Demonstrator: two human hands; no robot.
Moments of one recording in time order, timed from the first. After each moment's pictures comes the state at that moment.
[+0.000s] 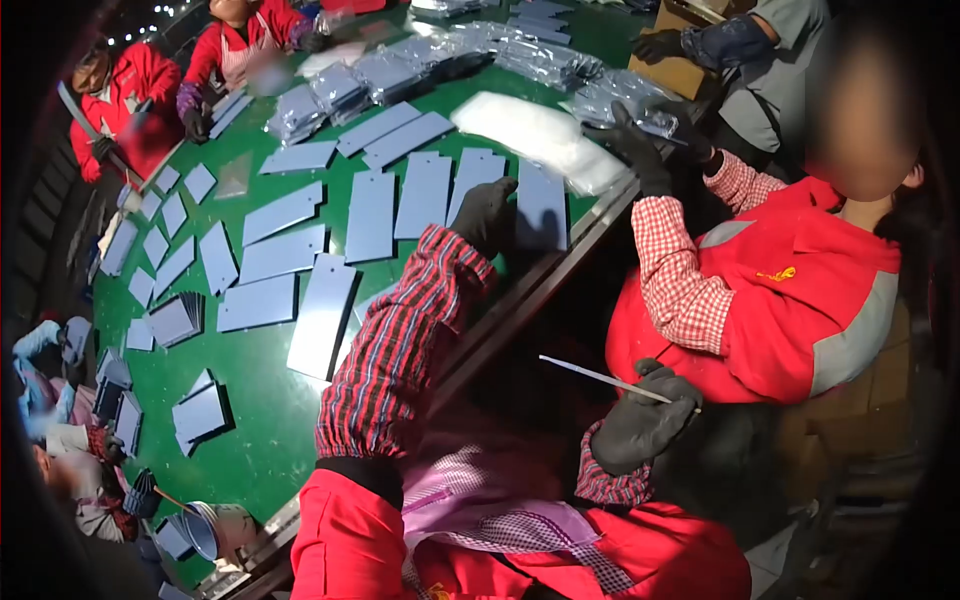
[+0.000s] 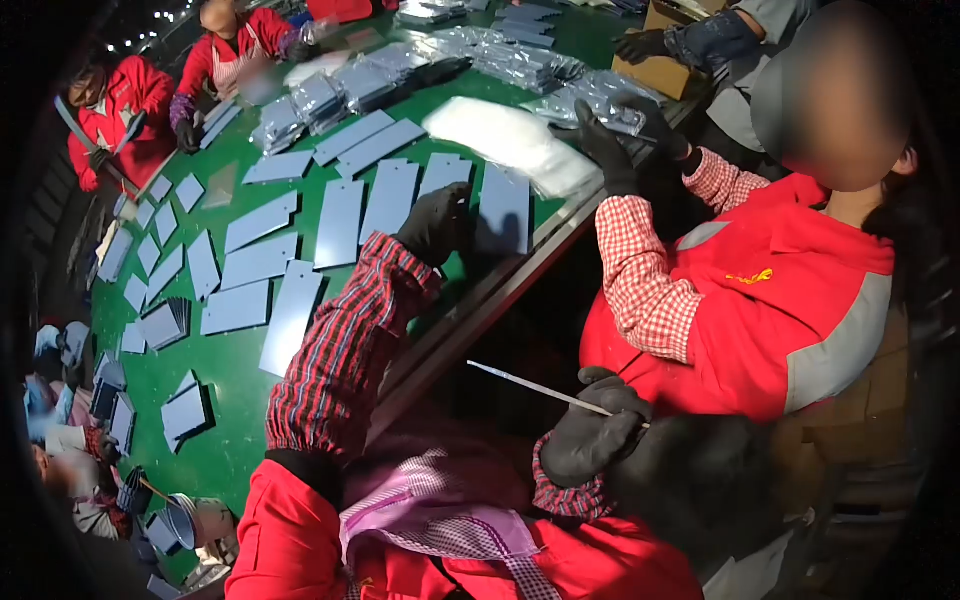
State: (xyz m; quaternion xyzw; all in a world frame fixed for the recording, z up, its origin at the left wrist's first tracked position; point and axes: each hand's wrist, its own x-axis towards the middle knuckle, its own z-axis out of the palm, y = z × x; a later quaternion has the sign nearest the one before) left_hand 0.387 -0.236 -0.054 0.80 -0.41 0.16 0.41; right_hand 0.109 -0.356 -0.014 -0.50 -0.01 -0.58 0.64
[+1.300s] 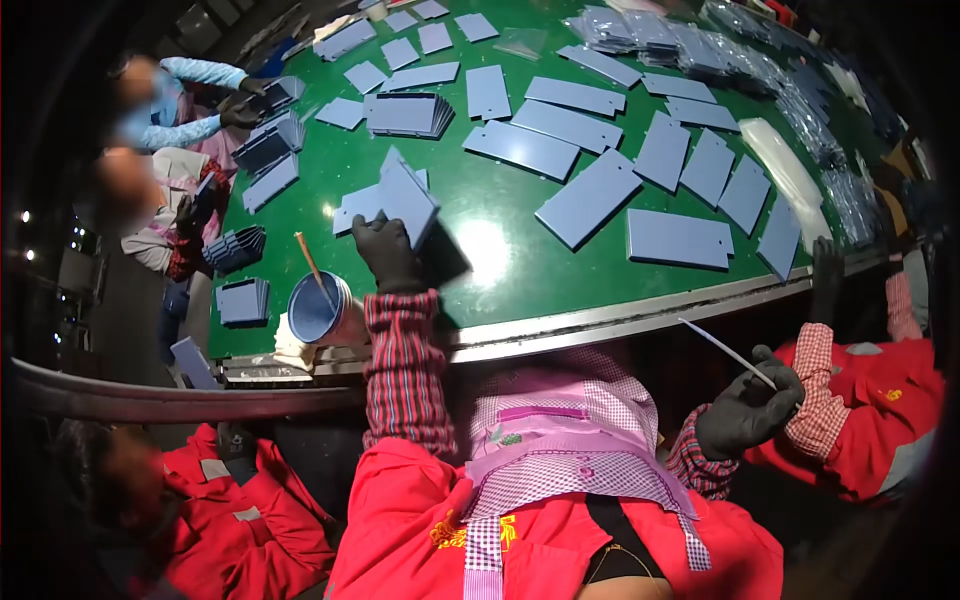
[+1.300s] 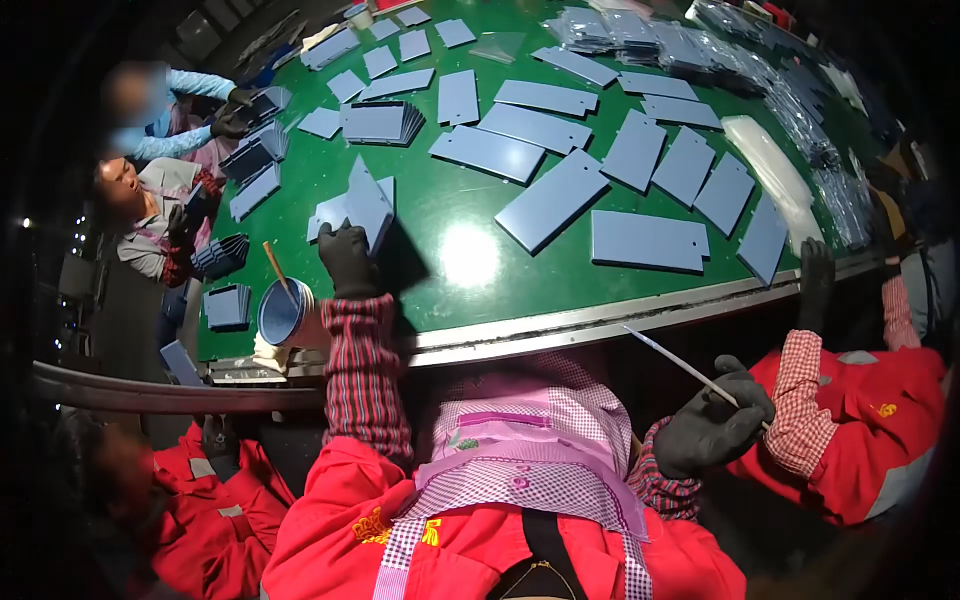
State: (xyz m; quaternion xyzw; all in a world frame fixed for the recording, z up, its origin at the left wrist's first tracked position) left_hand 0.113 0.164 -0.059 0.69 0.28 0.43 0.50; right_hand 0.104 -0.263 0.019 -0.58 -0.08 -0.40 0.70
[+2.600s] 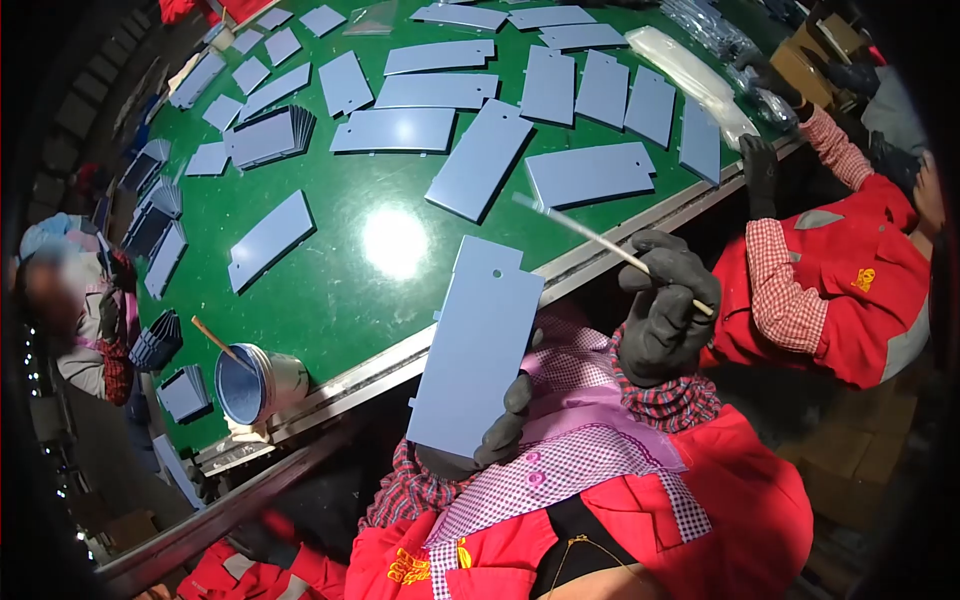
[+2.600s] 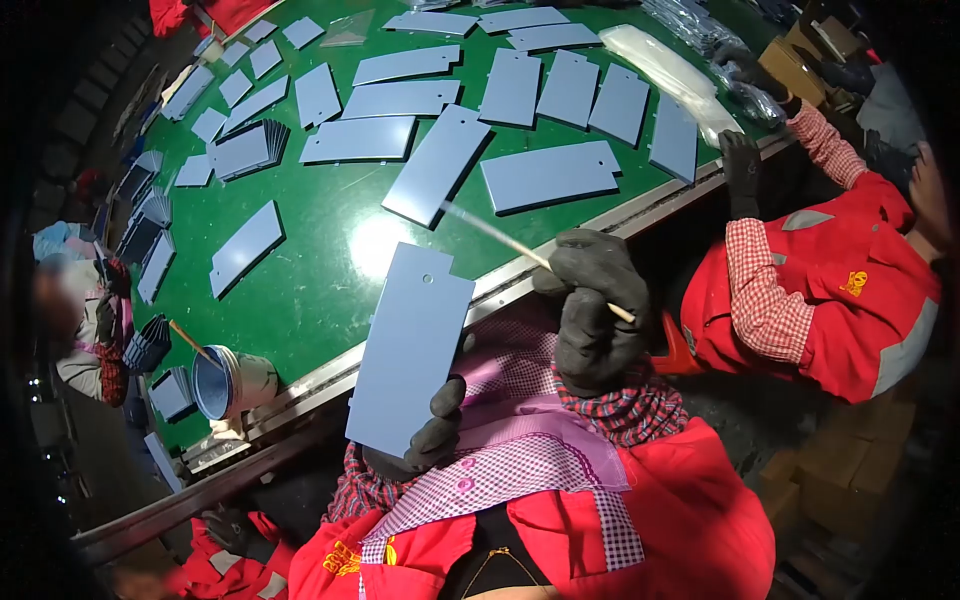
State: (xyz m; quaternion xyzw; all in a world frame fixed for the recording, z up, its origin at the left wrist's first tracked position) left_hand 0.022 -0.031 0.002 -0.19 0.01 -0.32 0.93; right_hand 0.127 -0.215 0.033 -0.67 -0.28 -0.33 0.60
